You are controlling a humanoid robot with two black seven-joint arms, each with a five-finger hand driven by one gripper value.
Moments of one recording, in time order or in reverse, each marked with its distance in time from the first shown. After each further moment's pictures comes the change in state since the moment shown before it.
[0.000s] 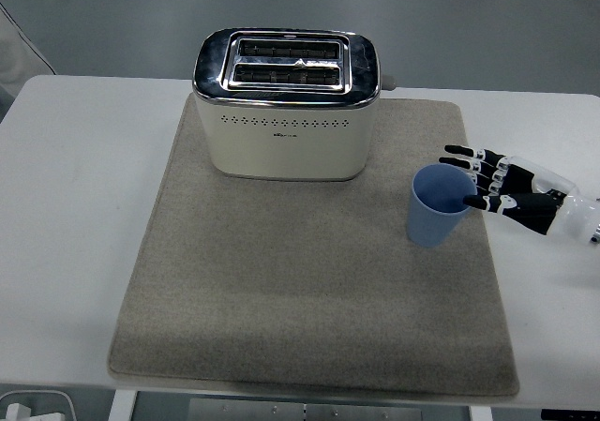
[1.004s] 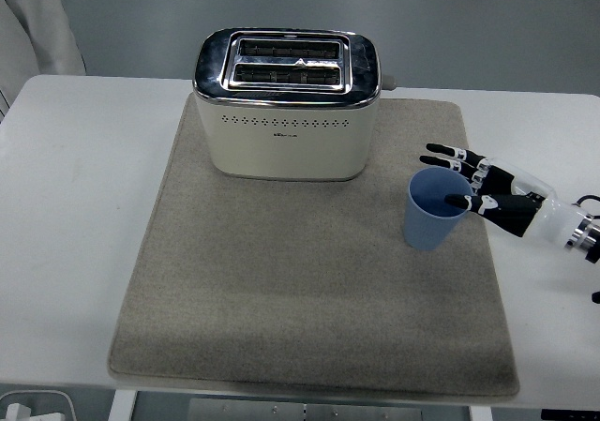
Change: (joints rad) left arm 0.000 0.000 0.000 0.001 0.000 0.000 0.000; right arm -0.030 0.078 0.049 0.006 -0.002 0.000 0.003
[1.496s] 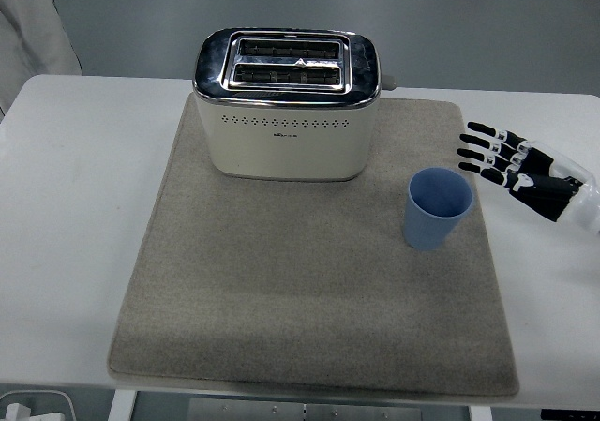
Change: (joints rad) left arm 0.000 0.000 0.000 0.000 0.000 0.000 0.000; right arm 0.008 -0.039 0.054 -0.102 0.054 0.000 0.012
